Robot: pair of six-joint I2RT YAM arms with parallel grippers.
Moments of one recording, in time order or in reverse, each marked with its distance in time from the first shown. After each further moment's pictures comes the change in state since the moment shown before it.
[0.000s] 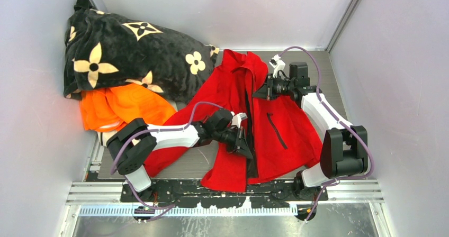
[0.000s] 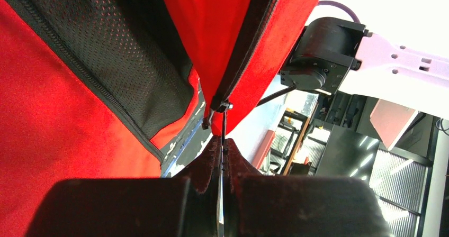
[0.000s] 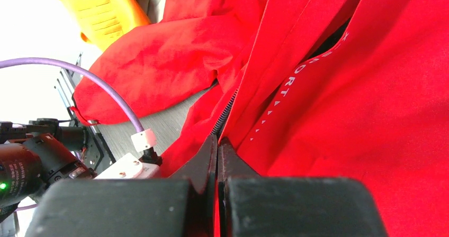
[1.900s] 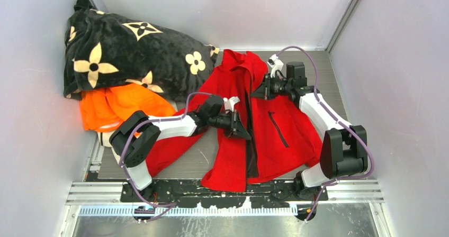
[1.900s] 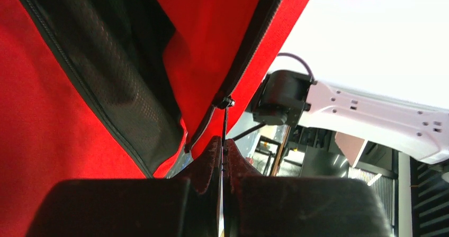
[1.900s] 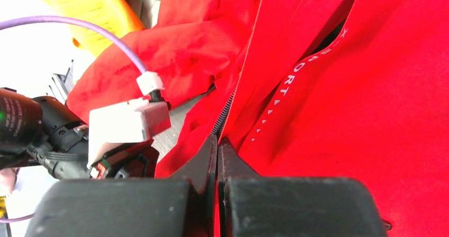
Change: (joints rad) left arm 0.176 0.068 0.040 0.161 0.089 -0.048; right arm 0.035 -0.001 0.002 0.021 0.065 0.027
